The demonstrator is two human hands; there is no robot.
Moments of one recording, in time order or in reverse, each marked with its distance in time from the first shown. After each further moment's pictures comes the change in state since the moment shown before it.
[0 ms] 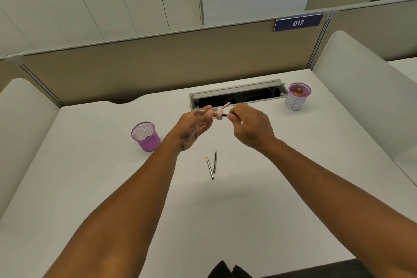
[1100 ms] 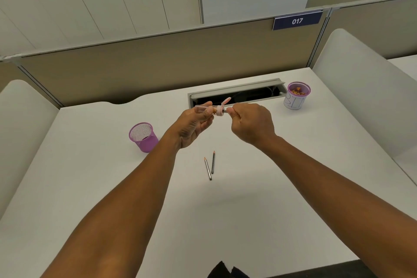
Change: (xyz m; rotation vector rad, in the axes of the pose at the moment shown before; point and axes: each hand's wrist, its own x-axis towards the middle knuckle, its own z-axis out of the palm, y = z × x) left_hand 0.004 0.007 0.012 -0.035 -0.064 -0.013; right_hand 0.008 -0.002 -0.015 -0.130 -0.003 0.049
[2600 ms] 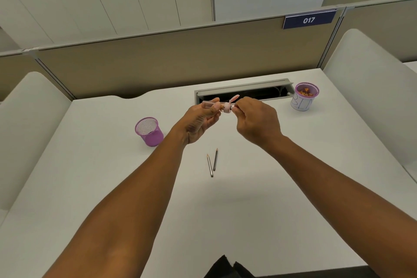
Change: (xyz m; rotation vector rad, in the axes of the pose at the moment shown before) left_hand -0.003 -0.002 0.015 -0.034 0.024 0.007; right_hand -0.004 0.012 -0.002 0.036 0.098 -0.137
